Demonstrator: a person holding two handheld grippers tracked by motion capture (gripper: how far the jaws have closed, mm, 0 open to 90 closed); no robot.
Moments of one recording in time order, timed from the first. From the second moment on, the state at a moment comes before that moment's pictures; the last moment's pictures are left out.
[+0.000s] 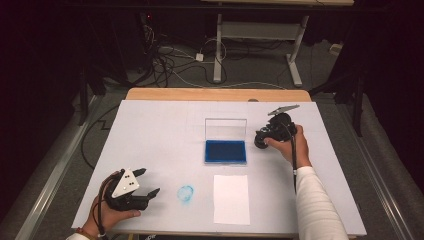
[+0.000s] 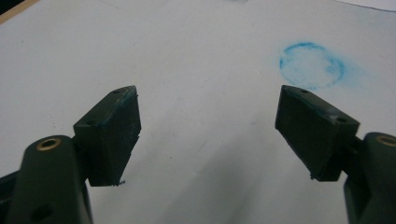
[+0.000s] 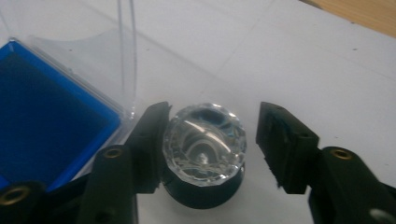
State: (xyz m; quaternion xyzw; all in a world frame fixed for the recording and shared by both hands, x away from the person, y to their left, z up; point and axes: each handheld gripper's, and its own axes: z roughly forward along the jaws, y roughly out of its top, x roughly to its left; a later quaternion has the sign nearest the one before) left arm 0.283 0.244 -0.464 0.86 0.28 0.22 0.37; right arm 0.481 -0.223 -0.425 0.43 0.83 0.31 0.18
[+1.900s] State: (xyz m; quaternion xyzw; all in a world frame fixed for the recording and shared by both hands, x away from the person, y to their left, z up) left arm 0.282 0.241 -0.463 0.87 0.26 0.21 0.37; right arm 0.398 -0.217 -0.379 0.34 0.83 0.38 0.24
